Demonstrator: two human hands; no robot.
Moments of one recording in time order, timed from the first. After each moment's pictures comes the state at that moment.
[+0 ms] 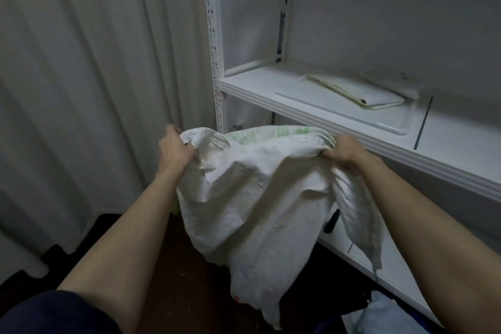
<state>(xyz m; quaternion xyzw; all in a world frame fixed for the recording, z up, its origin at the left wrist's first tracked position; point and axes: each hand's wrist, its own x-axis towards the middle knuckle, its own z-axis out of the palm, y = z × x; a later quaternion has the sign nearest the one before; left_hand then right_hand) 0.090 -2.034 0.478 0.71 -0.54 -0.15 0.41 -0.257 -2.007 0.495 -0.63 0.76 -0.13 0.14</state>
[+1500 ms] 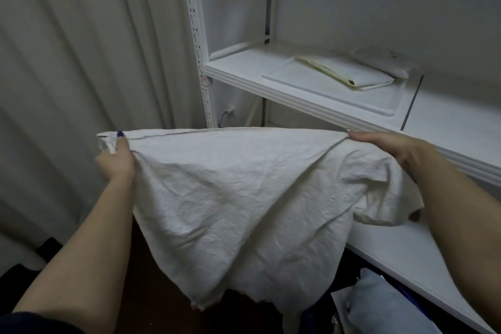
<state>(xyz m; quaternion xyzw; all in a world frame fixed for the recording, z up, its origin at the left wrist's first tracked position) 0.130 -2.024 0.449 0.74 -0.27 -0.22 0.58 -0.336 -1.955 0.501 -0.35 0.66 -0.29 0.59</state>
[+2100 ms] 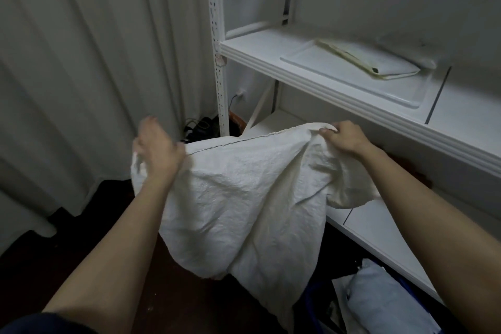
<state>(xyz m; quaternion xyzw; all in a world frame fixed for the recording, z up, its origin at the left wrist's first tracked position) 0.110 -2.009 0.418 0.75 -0.56 -0.02 0.36 -0.249 -1.993 0.464 -0.60 0.75 -0.20 0.20</state>
